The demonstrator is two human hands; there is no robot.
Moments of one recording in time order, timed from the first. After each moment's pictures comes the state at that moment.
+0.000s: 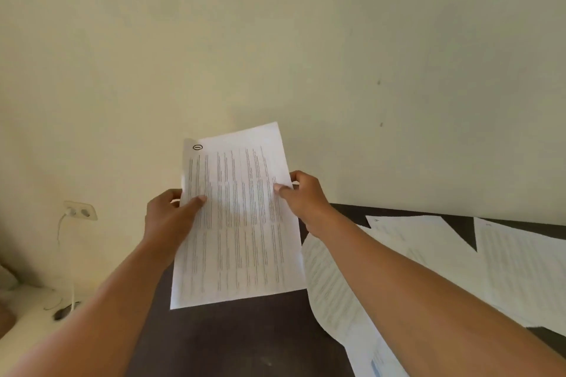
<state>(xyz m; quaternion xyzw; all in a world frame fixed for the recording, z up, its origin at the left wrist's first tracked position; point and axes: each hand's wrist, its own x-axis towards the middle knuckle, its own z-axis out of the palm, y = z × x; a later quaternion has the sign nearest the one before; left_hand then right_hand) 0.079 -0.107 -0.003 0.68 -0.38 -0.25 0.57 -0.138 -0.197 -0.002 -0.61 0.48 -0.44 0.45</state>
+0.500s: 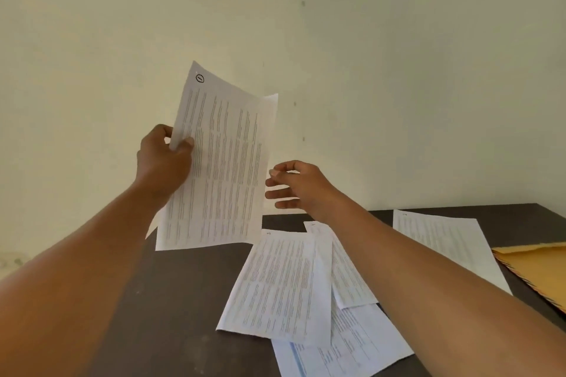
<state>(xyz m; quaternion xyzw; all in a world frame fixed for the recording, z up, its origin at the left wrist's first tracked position) -0.056 -0.117 0.125 0.60 -0.54 -0.12 0.58 -0.290 -0.150 0.061 -0.57 0.43 -0.49 0.51</state>
